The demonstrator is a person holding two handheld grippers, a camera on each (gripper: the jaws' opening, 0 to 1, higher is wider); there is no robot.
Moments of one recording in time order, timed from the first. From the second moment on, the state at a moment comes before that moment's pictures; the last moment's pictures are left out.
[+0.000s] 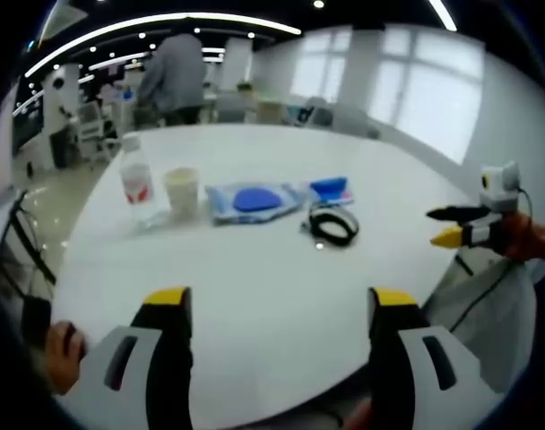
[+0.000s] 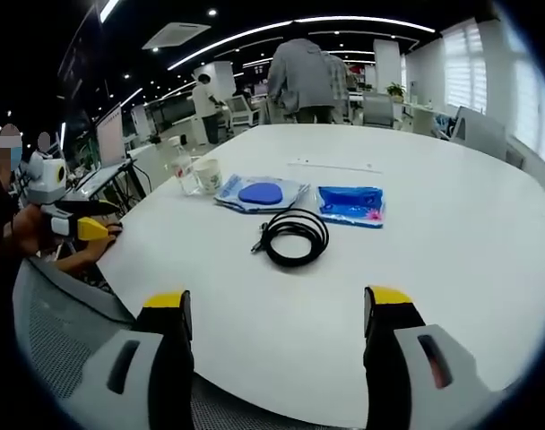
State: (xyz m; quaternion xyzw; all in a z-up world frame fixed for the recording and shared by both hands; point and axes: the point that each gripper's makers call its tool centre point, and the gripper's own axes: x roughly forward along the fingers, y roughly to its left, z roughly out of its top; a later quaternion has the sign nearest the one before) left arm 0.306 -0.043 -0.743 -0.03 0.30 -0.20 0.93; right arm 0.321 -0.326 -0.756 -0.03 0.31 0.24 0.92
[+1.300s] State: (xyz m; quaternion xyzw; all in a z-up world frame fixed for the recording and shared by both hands) left arm 0.308 -0.040 -0.742 -0.04 0.30 -0.19 0.93; right arm 0.319 -0.329 -0.763 -0.03 0.32 0.23 0.92
